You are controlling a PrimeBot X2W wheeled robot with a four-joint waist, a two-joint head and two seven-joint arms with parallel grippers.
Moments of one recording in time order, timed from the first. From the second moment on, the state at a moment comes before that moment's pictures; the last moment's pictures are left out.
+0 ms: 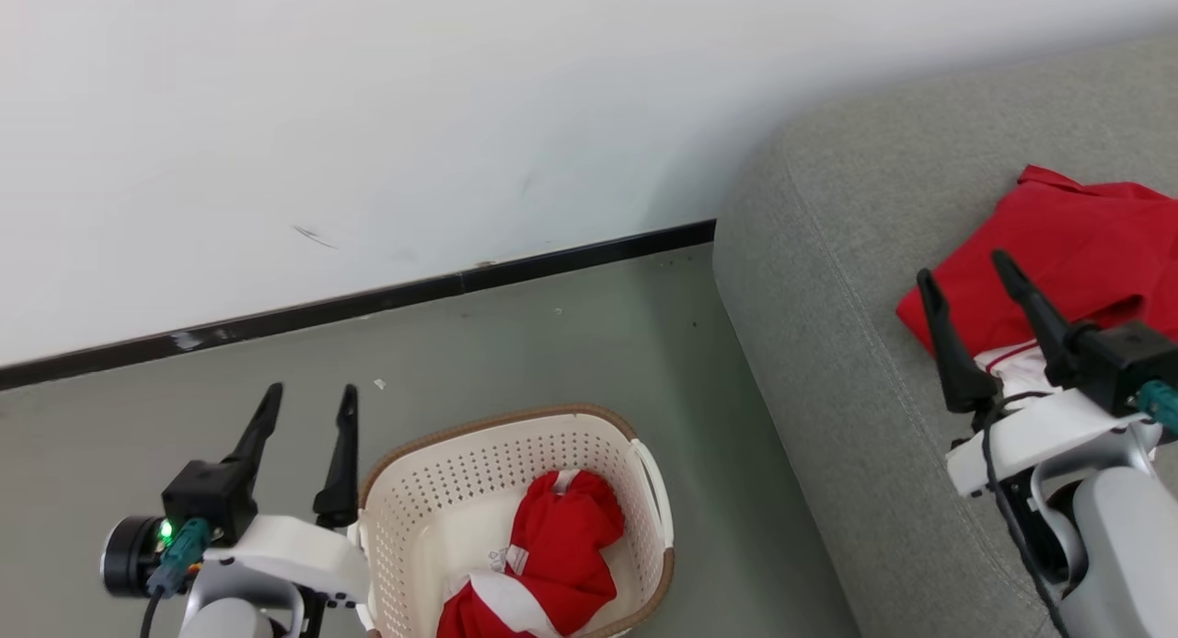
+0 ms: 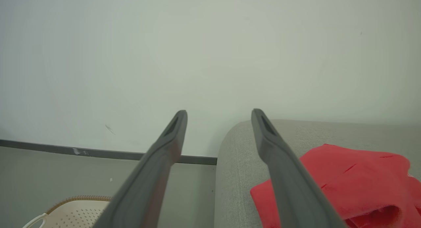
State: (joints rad) left arm -0.23 0.21 -0.35 0.22 -0.49 0.17 -0.25; right arm -0.30 -0.20 0.05 0.21 0.10 0.12 -0.25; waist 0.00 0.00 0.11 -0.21
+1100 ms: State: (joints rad) left arm -0.02 0.19 -0.20 0.13 -0.45 0.21 -0.25; right arm 0.02 -0.05 -0.05 0.04 -0.02 0.12 -0.25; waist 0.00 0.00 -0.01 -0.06
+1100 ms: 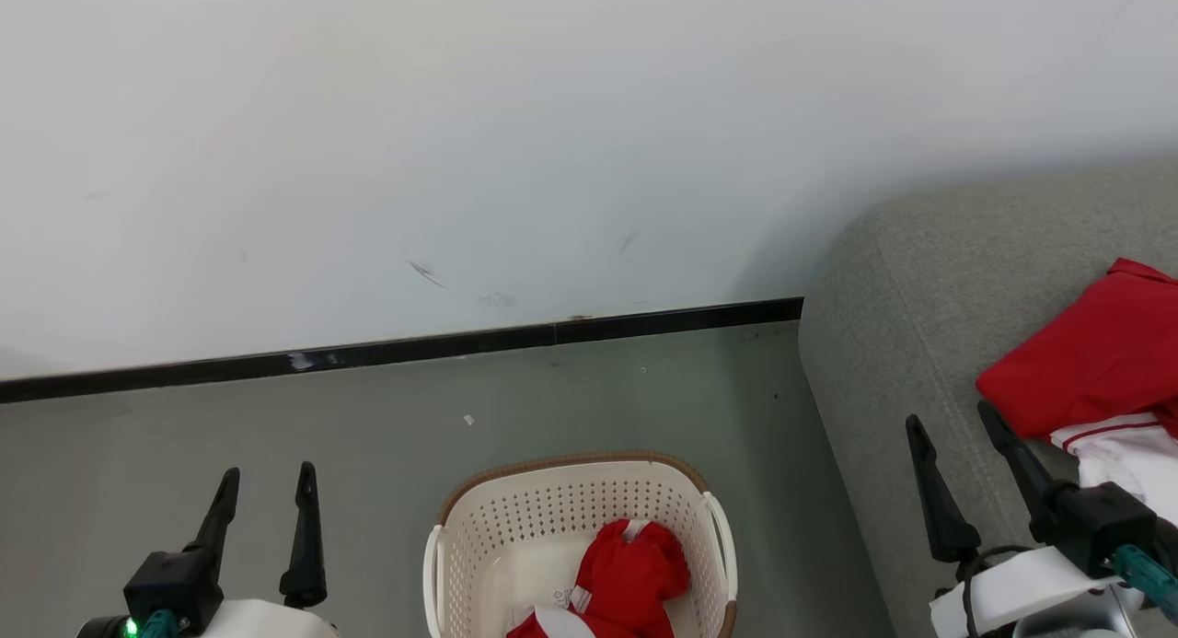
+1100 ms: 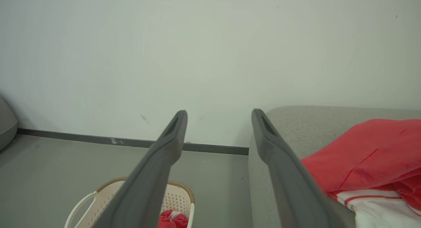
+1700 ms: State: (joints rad) left arm 0.00 0.18 -0.18 0.13 -0.44 0.19 -0.25; right arm 0.08 -0.04 -0.04 0.01 -0.03 0.12 -0.25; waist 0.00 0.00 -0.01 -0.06
